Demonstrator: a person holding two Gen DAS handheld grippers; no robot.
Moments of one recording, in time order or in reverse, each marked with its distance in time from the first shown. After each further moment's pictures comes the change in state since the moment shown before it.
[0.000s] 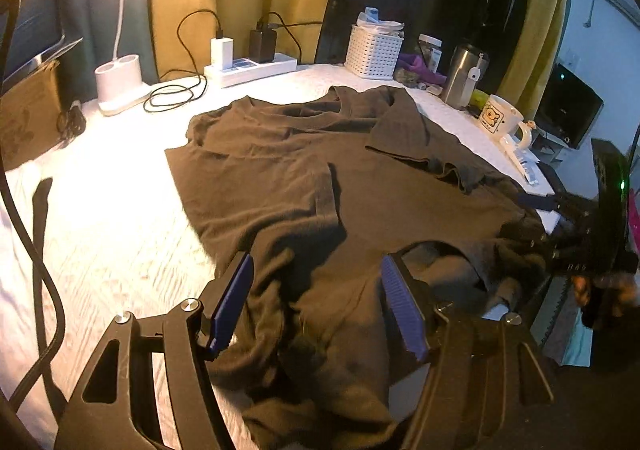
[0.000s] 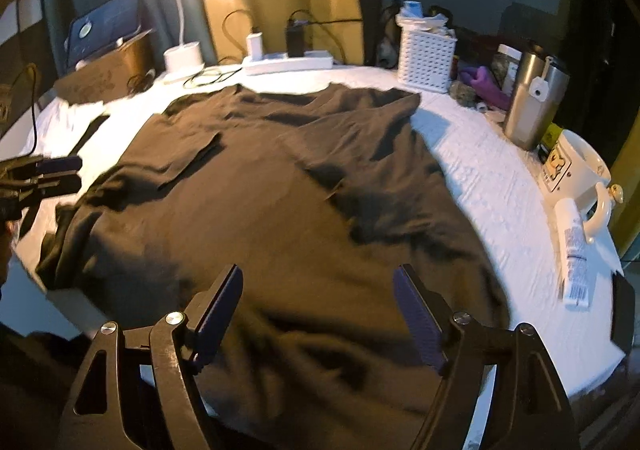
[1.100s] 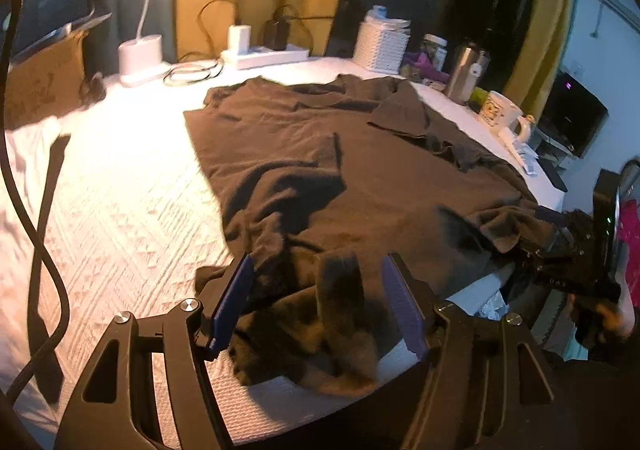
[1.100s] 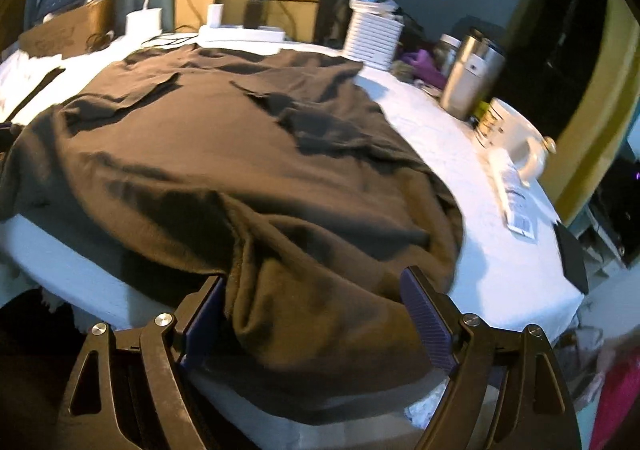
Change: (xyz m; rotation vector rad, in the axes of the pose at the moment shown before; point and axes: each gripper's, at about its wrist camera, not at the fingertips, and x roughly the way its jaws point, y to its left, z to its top) left arm -0.015 -0.011 -0.043 -0.029 -0.025 0.020; right arm -0.008 -0.004 -0.067 0.000 -0.002 -0.289
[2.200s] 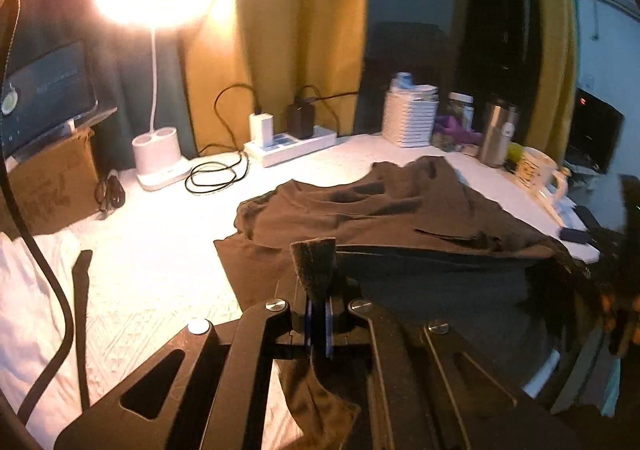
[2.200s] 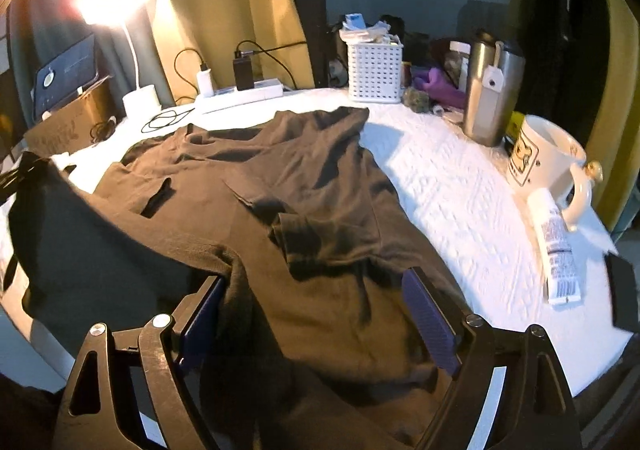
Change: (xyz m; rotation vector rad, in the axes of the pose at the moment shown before) left arm 0.022 0.028 0.086 0.042 -0.201 0.136; right arm 0.020 -0.027 0.081 0.130 -0.089 0.185
